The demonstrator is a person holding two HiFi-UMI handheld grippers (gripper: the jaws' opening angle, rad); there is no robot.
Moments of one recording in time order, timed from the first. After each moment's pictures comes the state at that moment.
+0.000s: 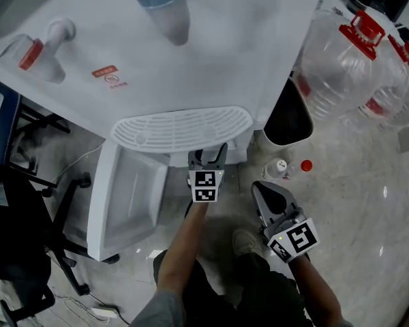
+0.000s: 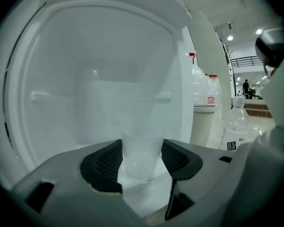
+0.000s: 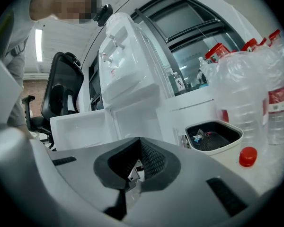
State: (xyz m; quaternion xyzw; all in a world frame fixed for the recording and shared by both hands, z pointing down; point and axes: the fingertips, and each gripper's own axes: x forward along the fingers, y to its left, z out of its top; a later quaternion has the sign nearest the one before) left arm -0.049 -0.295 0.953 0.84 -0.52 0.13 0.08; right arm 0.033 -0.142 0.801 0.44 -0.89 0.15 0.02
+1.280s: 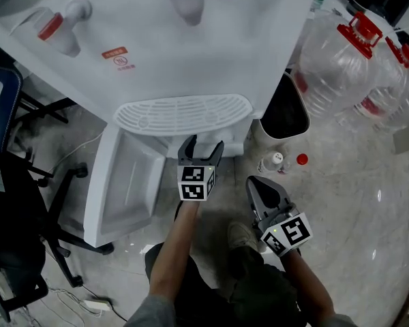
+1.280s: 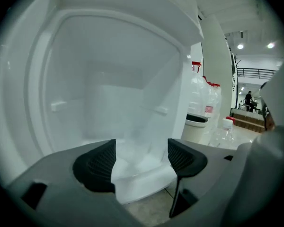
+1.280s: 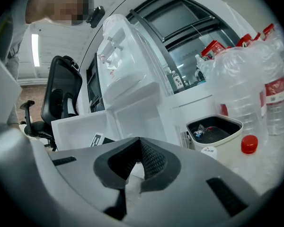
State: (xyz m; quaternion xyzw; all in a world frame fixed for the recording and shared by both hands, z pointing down) left arm -0.065 -0.267 0.921 0.84 -0.51 0.12 0.15; right arm 0.029 -0.131 0.806 0.44 -0.88 0.17 0.00
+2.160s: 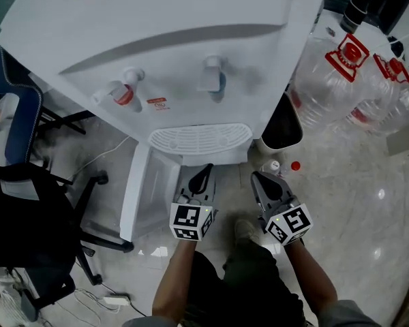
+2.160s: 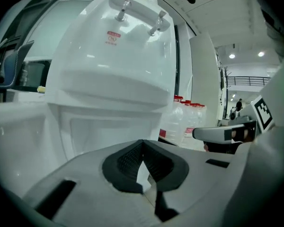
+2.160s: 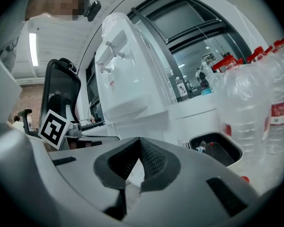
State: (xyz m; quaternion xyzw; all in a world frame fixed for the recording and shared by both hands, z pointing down) left arm -0.086 -0.184 0.746 0.86 -0.48 0.08 0.13; right arm 0.022 -0.151 0.724 0.45 -0.88 0.17 0.01
